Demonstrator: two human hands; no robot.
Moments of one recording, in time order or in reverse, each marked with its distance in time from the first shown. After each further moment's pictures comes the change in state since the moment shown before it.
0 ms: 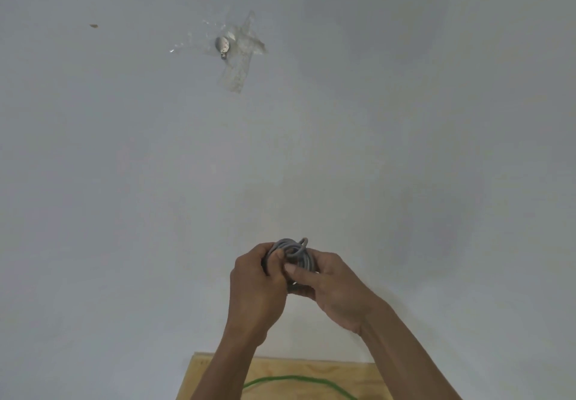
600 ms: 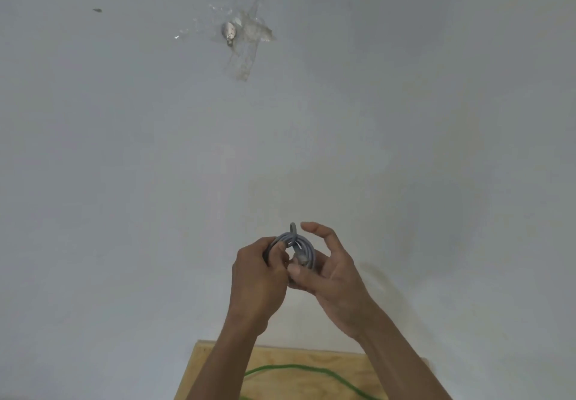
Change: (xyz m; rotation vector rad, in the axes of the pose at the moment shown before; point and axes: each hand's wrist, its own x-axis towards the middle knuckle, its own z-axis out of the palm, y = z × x) left_hand 0.003 -0.007 -0.003 0.023 -0.020 -0.054; right_hand -0.012 0.013 0.010 0.116 0.080 -0.194
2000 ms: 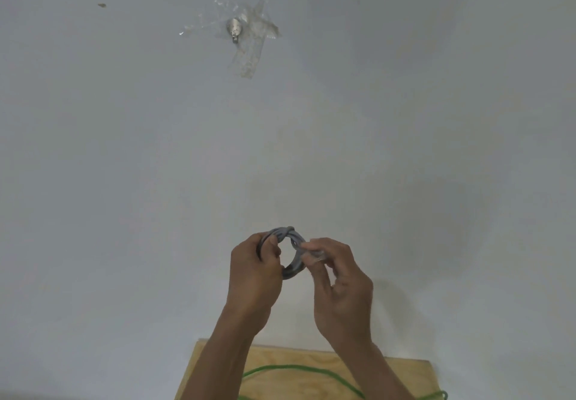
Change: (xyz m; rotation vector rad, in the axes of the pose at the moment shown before) left_hand 0.012 -0.004 -0.003 -0.127 0.088 -0.035; right_hand -0.006 0.017 0.022 -0.588 0.522 -0.593
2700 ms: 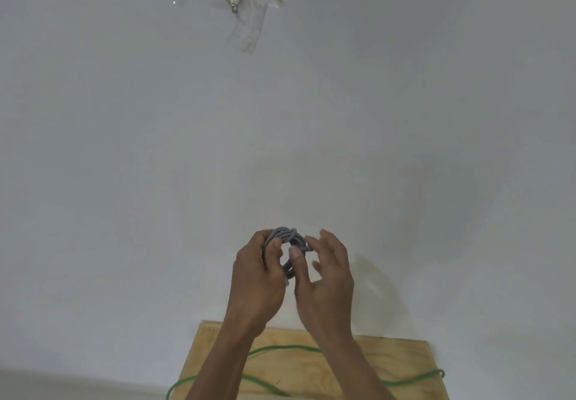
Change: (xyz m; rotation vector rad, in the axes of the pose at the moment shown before) left_hand -0.020 -0.015 -0.007 -0.013 -0.094 0.089; right_hand -0.028 0.024 0.025 -0.147 -0.066 0.343
